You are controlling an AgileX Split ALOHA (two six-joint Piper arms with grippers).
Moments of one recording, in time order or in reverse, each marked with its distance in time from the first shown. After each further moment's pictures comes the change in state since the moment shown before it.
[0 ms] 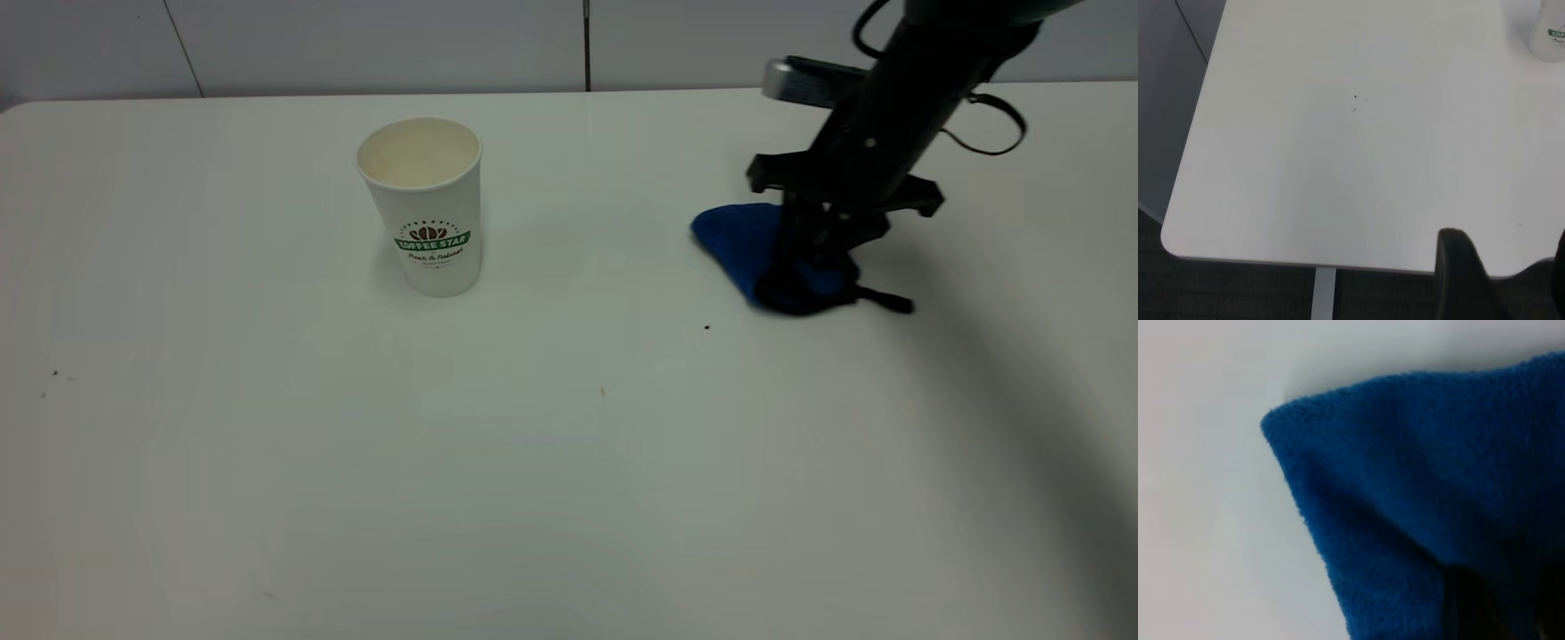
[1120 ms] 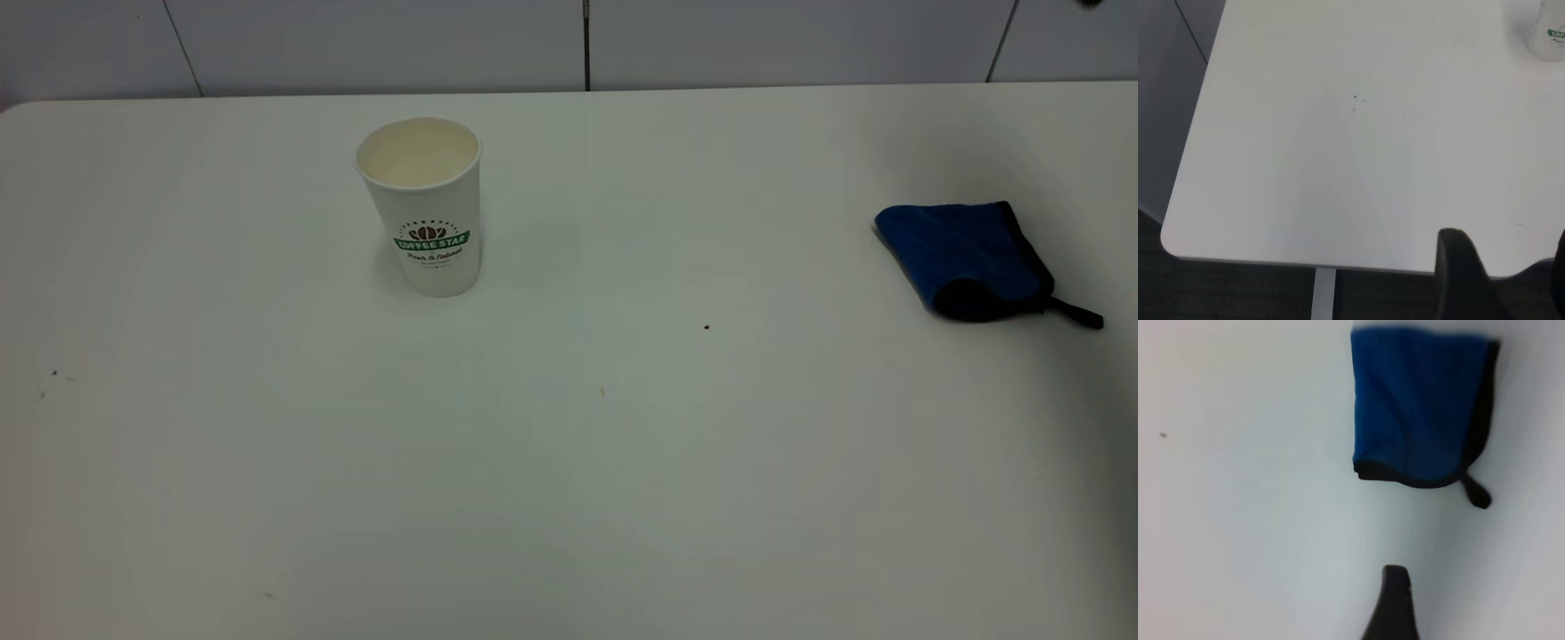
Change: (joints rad) left arm 0.000 0.000 0.000 0.000 0.000 0.000; right arm -0.189 -0.576 0.043 -0.283 0.524 -0.041
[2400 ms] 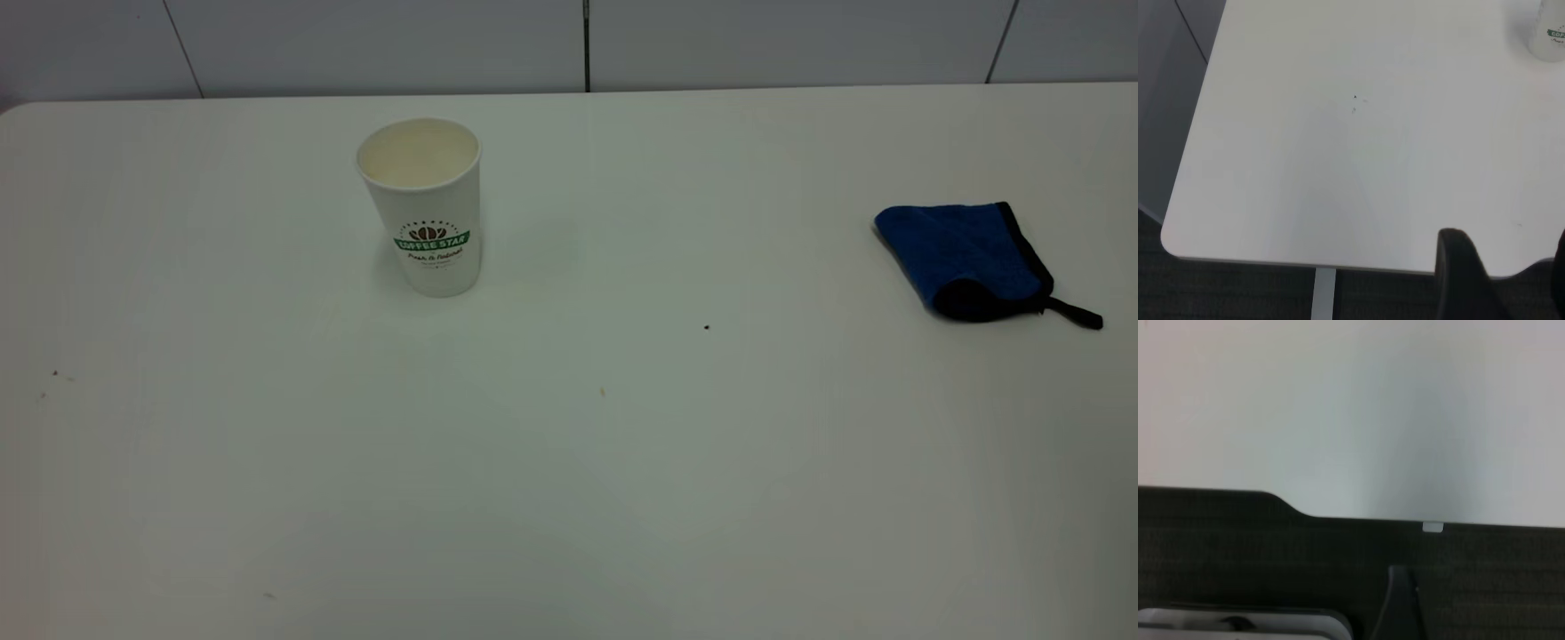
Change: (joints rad) left arm 0.000 0.000 0.000 0.000 0.000 0.000; right arm 0.087 -1.598 1.309 -0.086 -0.089 0.246
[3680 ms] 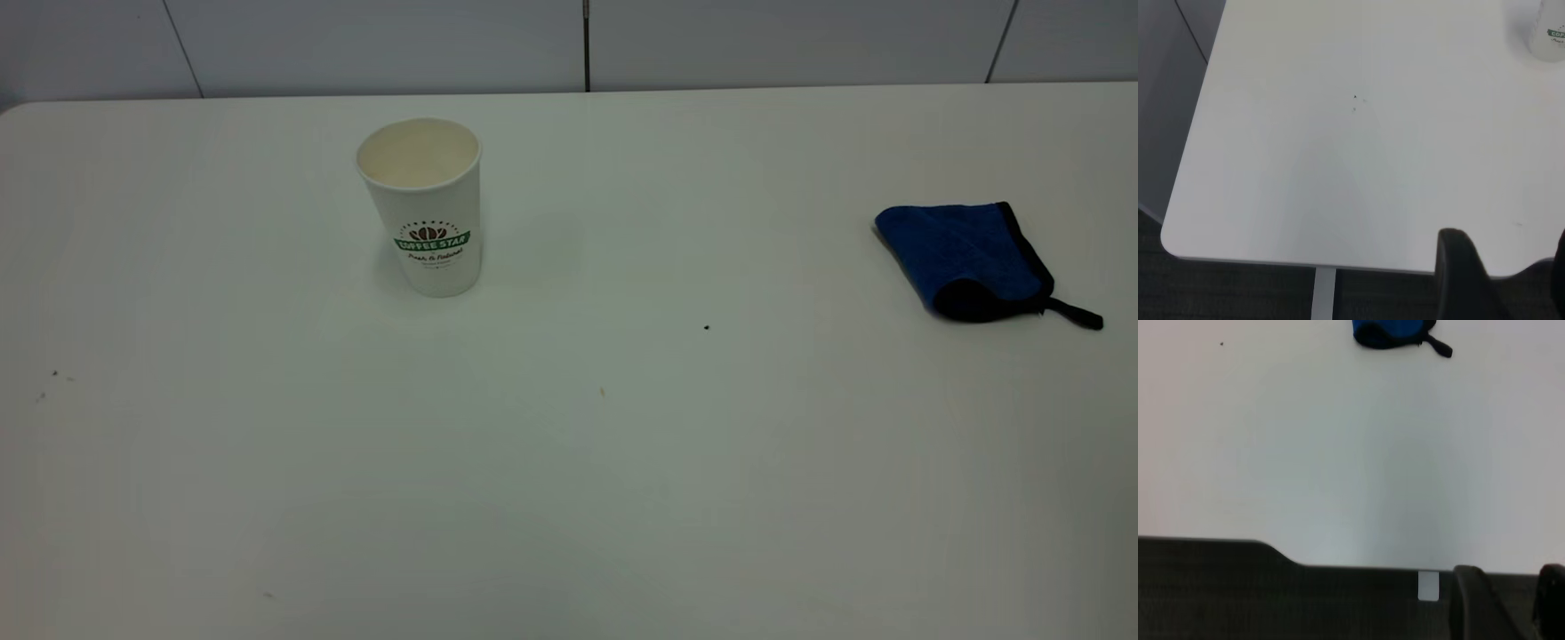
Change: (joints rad) left arm 0.000 0.000 0.000 0.000 0.000 0.000; right arm -0.001 -0.240 0.065 -0.018 -0.016 0.003
